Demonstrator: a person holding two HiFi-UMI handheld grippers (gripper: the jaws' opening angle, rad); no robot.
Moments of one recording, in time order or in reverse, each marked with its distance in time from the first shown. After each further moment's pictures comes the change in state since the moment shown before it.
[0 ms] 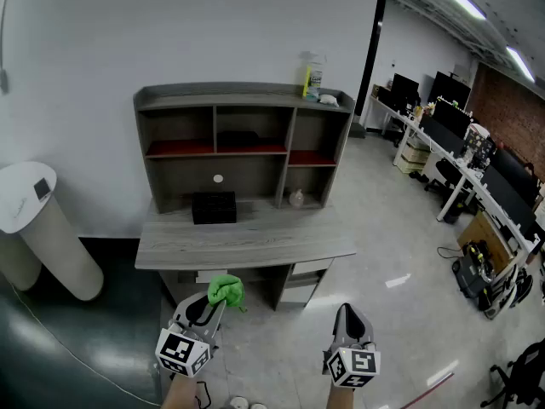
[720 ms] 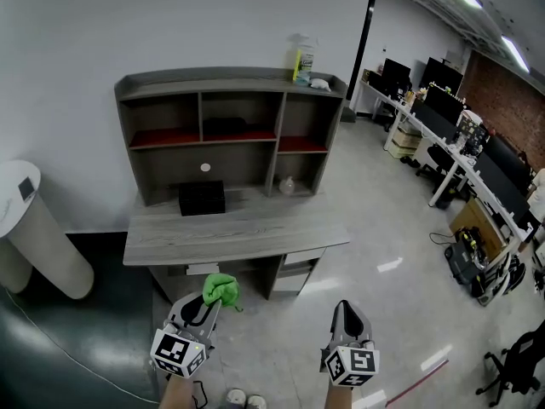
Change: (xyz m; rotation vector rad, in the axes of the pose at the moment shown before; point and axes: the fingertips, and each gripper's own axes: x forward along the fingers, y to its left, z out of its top) left arm 0.016 0.003 -0.019 -0.033 0.036 -0.041; right arm 0.007 -0.007 -0.008 0.012 0.018 -0.035
